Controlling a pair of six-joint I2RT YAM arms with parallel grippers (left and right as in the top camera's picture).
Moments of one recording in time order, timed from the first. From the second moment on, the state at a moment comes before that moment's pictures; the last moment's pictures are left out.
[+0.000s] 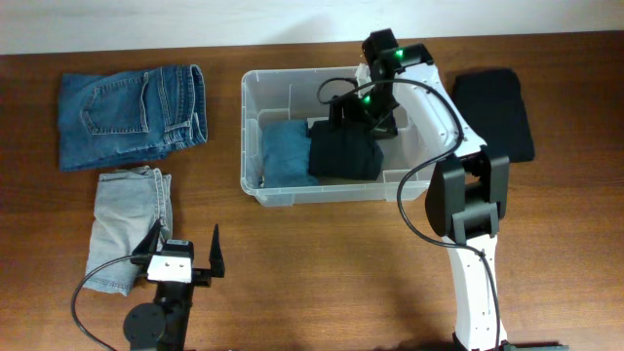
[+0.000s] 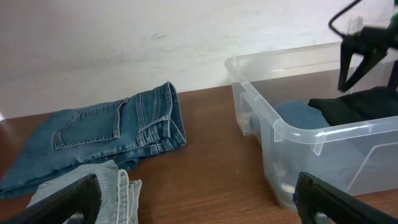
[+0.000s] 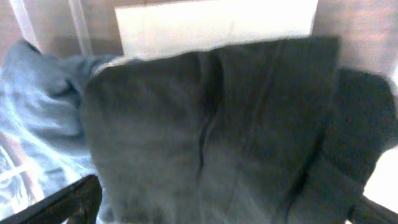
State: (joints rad) left arm 0.05 0.01 0.01 -0.06 0.14 0.12; right arm 0.24 2.44 2.28 -1.28 -0.38 0.26
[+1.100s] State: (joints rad) left arm 0.05 0.01 0.01 -0.06 0.14 0.12; right arm 0.24 2.44 2.16 -1.26 -0.11 0.26
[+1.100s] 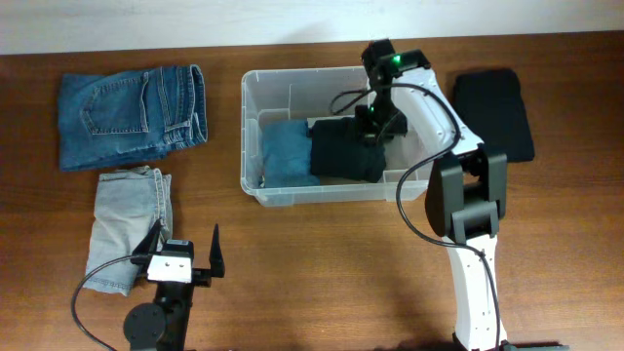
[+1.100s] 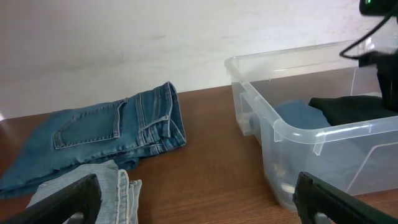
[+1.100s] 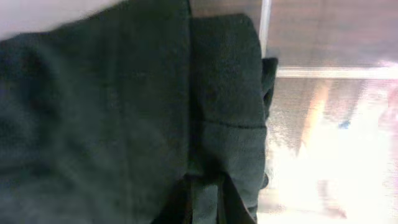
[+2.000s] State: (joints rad) left arm 0.05 0.01 0.01 -0.06 0.14 0.12; right arm 0.27 2.44 2.19 -1.31 -0.10 0.26
